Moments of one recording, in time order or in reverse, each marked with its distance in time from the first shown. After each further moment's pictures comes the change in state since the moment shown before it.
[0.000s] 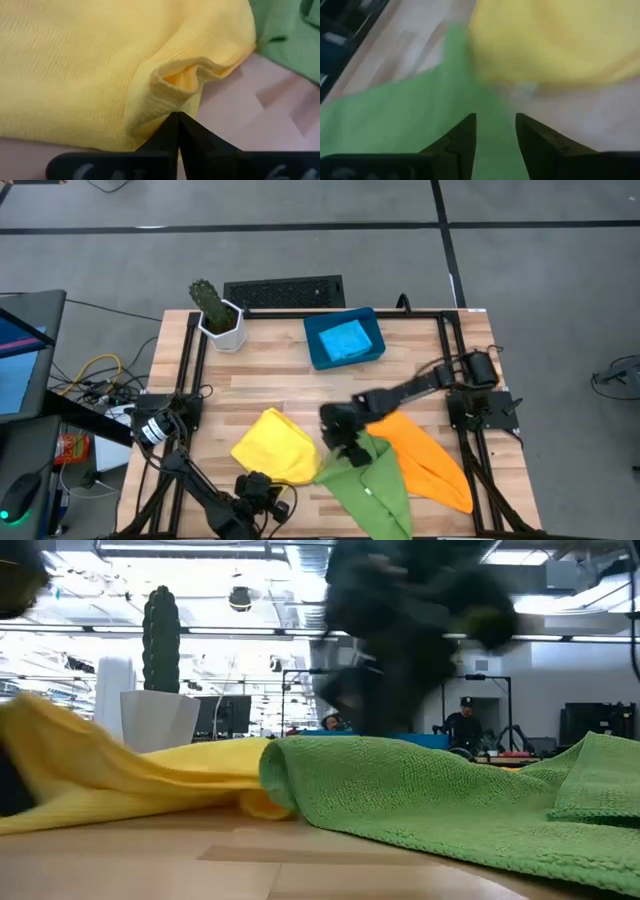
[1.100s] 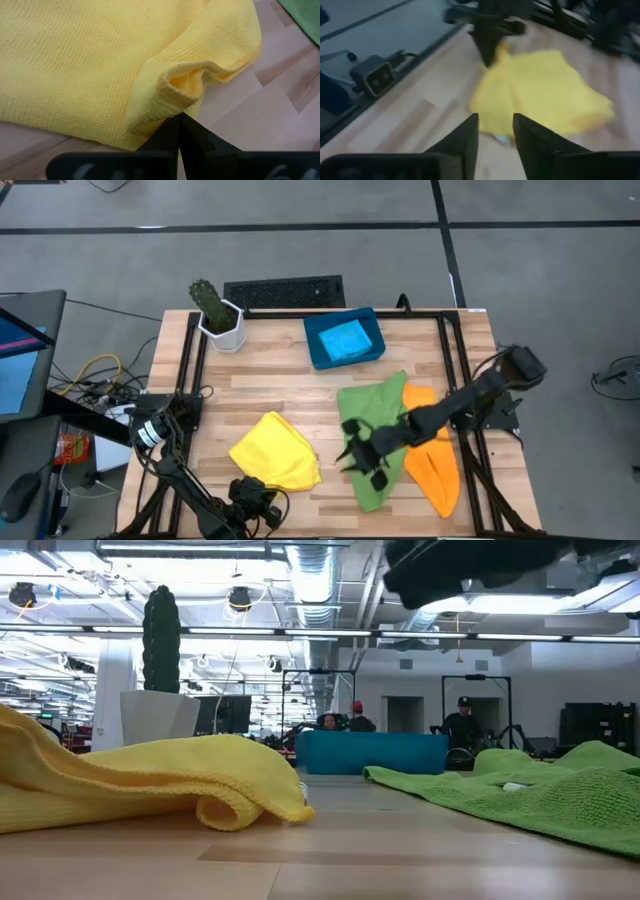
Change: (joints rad) left arm -0.056 0.003 0.000 -0.023 -0.021 -0.063; right arm 0.275 -0.350 -0.334 0.493 0.473 0.027
